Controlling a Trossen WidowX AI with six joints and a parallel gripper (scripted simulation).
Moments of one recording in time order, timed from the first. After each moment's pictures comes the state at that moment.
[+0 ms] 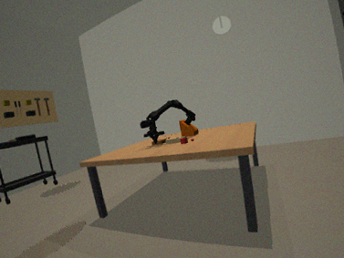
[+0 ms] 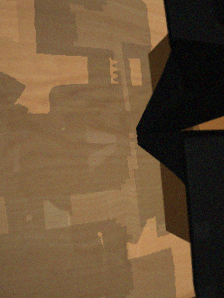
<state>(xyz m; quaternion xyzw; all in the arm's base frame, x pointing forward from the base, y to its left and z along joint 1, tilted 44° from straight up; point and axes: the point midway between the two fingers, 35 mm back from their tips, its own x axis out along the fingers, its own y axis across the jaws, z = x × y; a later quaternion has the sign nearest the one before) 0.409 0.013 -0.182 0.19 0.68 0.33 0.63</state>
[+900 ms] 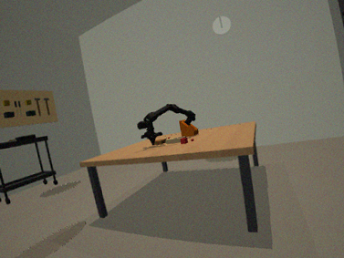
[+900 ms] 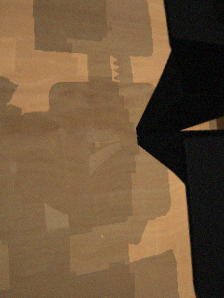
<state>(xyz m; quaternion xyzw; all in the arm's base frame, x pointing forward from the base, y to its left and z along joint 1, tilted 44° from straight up) 0.450 0.023 -0.184 0.19 0.68 0.33 0.63</state>
